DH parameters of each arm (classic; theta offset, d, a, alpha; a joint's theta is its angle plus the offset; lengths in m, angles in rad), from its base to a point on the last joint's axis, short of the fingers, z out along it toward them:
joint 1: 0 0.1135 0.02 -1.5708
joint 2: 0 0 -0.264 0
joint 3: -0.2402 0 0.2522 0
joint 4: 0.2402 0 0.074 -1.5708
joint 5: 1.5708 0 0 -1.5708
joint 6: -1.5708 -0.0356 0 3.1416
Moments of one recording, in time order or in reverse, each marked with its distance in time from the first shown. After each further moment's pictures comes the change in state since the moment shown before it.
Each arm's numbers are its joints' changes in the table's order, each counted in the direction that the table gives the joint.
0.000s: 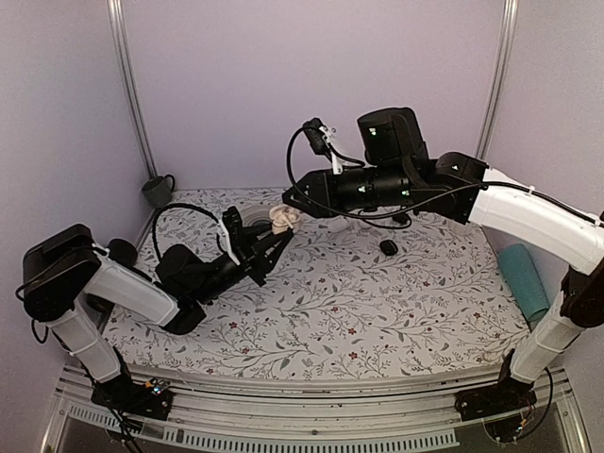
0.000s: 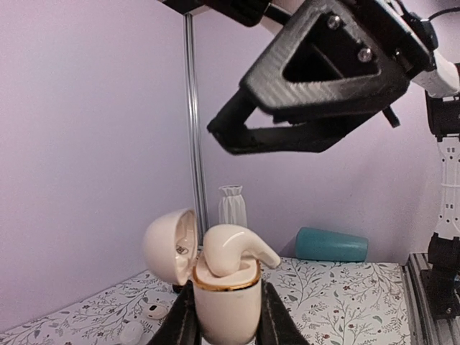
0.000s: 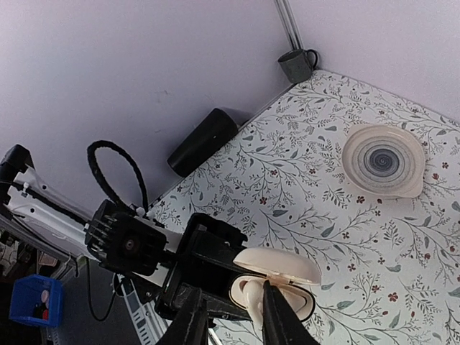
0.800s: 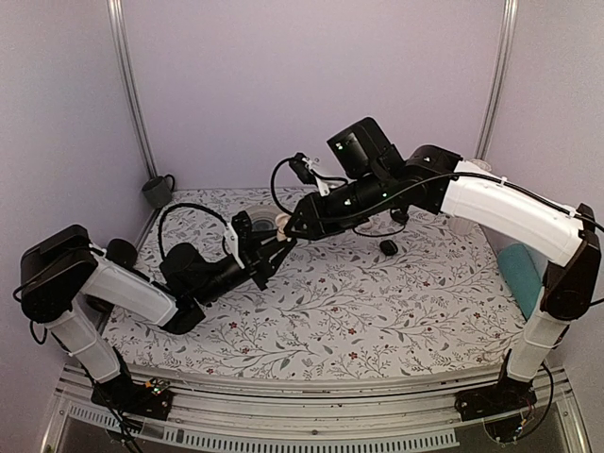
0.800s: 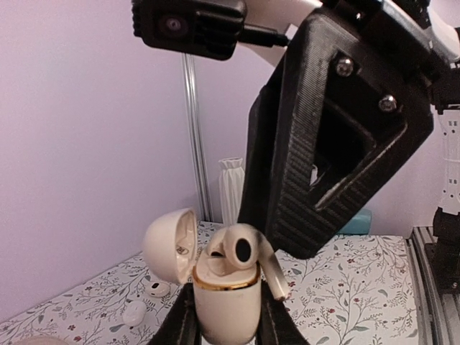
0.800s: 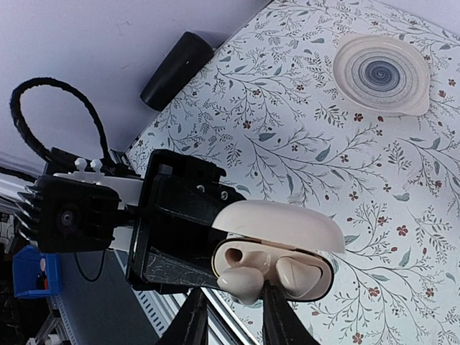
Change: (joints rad) left arm -0.001 -0.020 0.001 0.109 0.017 -0.052; right arm -0.013 0.147 -0.161 0.324 -0.078 -0.029
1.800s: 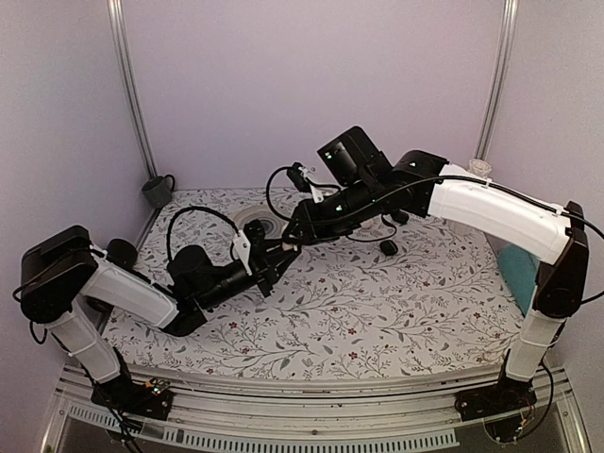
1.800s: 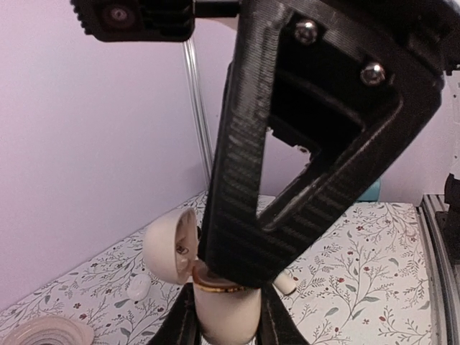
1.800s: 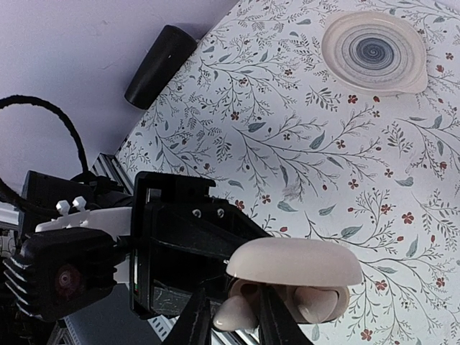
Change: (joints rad) left arm -0.027 0.000 -0.001 0.110 -0.053 -0.068; right arm 0.000 0.049 -0.003 0.008 0.011 -0.066
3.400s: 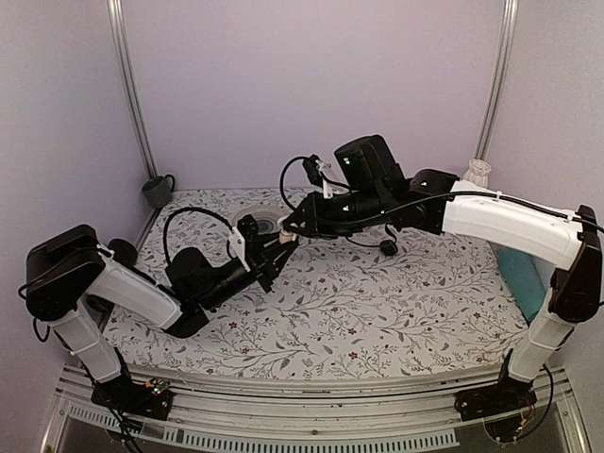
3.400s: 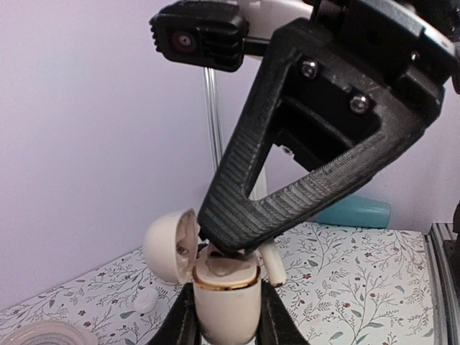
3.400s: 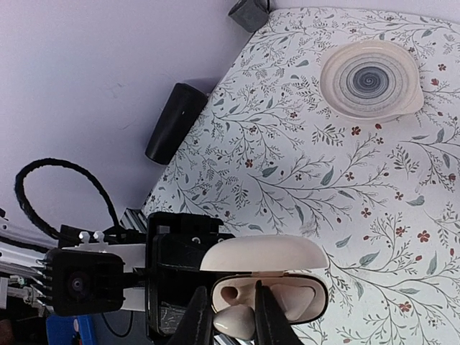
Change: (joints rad) left arm -0.005 0.036 0.000 -0.110 -0.064 0.050; right arm -0.010 -0.101 0.211 -0.303 0.065 -0.159
